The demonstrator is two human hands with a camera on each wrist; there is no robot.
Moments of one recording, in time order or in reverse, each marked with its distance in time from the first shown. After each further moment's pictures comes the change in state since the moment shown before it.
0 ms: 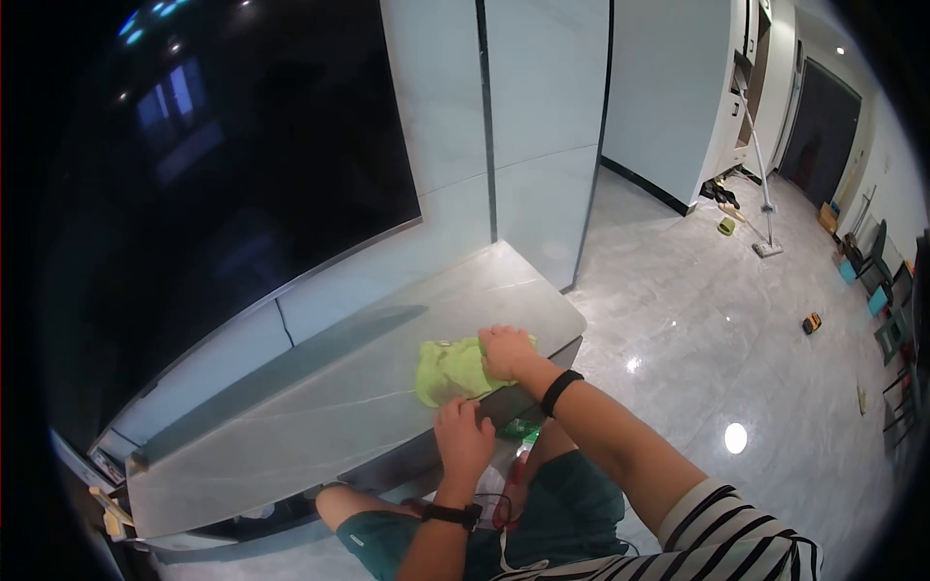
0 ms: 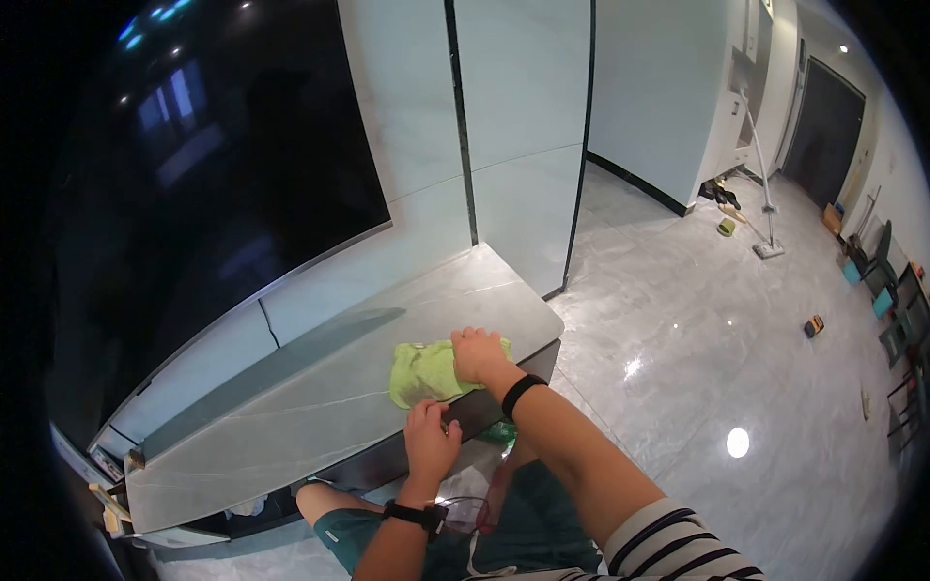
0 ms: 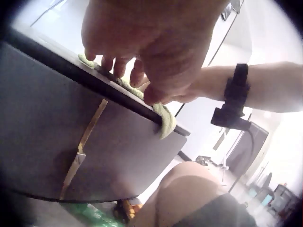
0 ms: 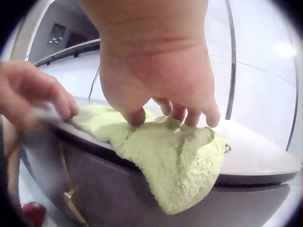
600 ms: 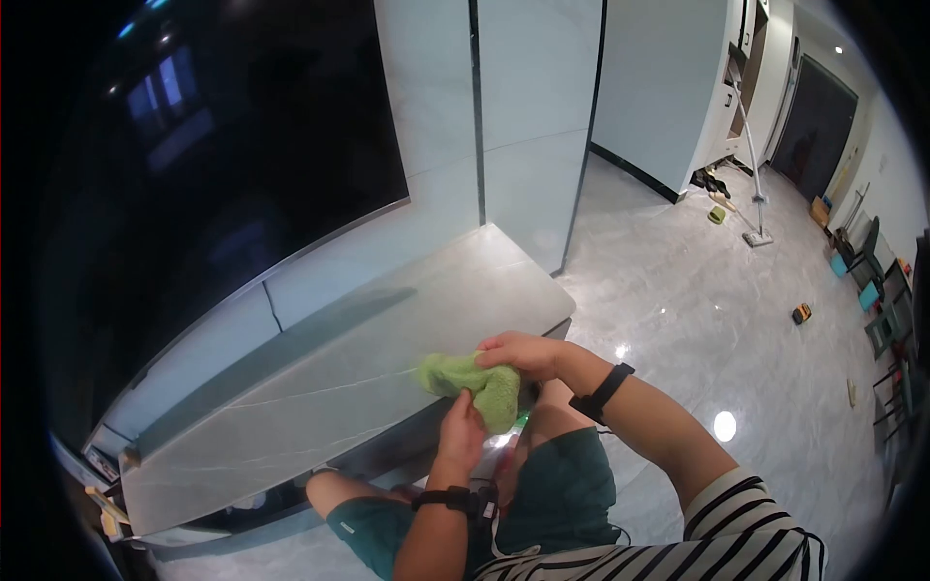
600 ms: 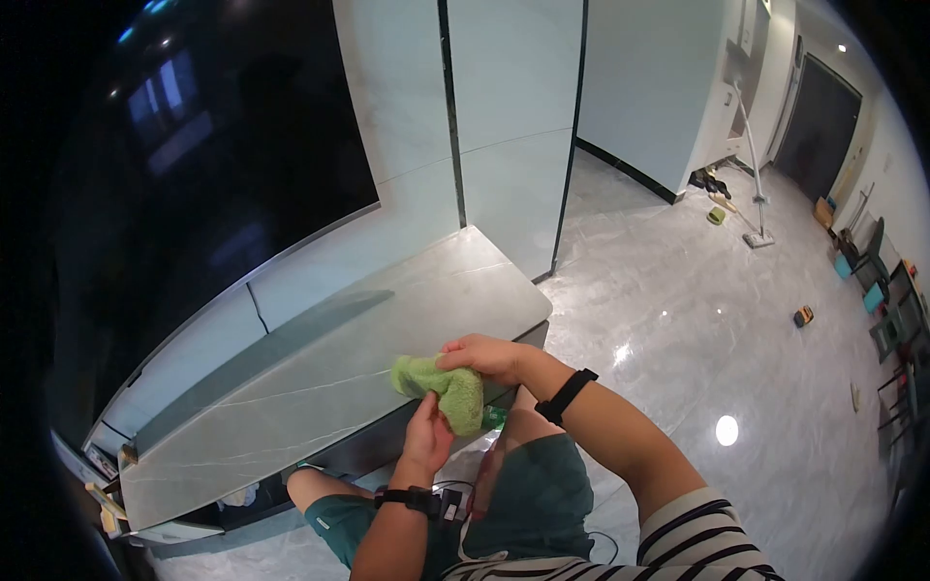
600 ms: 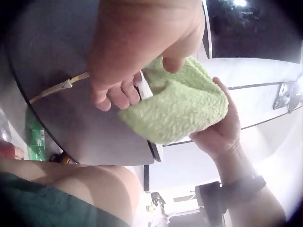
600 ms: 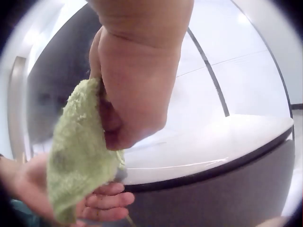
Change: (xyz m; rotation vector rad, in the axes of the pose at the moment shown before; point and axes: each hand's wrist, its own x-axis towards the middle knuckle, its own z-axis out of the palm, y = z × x) left_hand -0.008 -0.005 0.024 -1.728 -0.277 -0.557; right_hand -0.066 0.017 -0.047 1.557 -0.653 0.006
